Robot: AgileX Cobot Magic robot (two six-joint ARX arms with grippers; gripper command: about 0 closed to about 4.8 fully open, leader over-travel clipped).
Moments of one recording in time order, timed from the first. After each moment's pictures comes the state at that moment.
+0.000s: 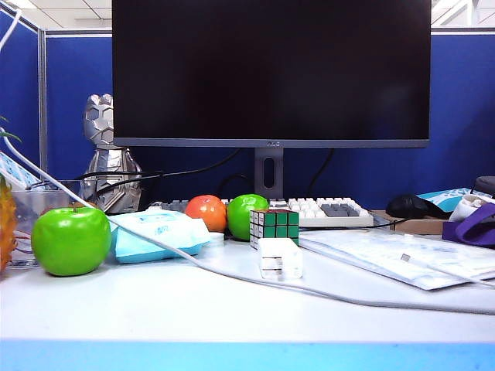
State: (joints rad) left arm -0.01 0.00 0.02 -0.10 -0.04 -0.11; right arm -0.01 0.00 0.06 -0.20 0.00 0.24
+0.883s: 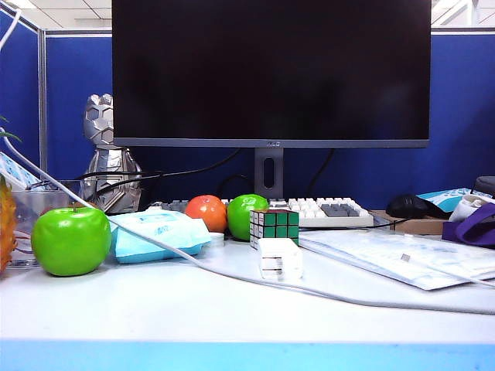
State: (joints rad) left arm -0.01 0.63 0.86 -0.14 0.13 -0.12; right arm -0.01 0.71 0.80 -0.36 -0.36 0.31
